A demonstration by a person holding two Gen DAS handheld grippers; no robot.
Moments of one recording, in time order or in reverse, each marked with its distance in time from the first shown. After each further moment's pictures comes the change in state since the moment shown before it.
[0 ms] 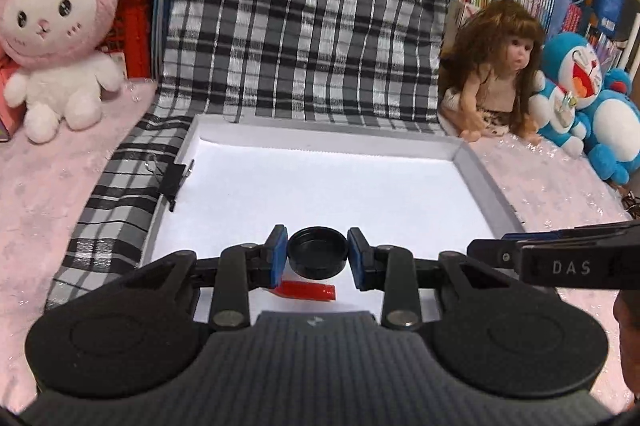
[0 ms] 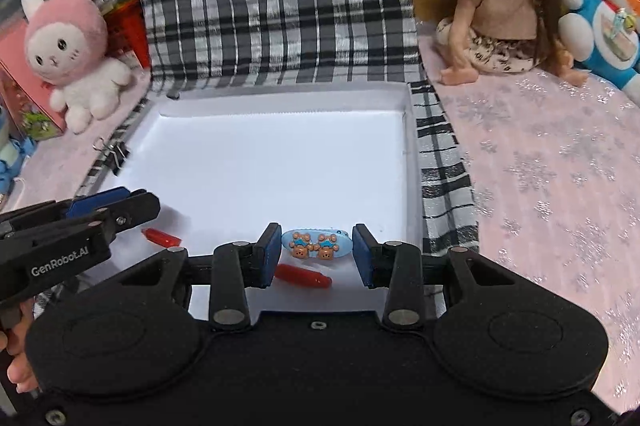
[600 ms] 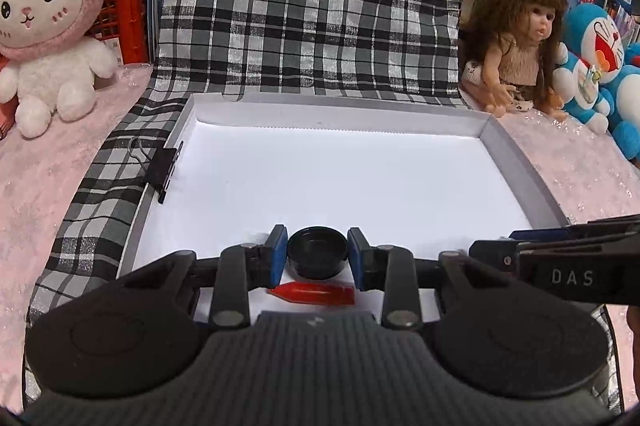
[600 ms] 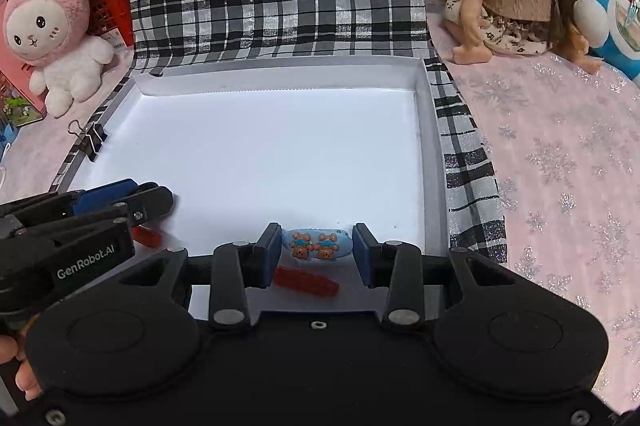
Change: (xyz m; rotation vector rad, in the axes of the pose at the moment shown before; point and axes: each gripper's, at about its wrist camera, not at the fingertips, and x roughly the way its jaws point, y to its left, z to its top) left arm 0.030 -0.004 -0.006 0.033 0.043 0.053; right arm 0.030 0.008 -0.003 -0.003 0.043 -0.031
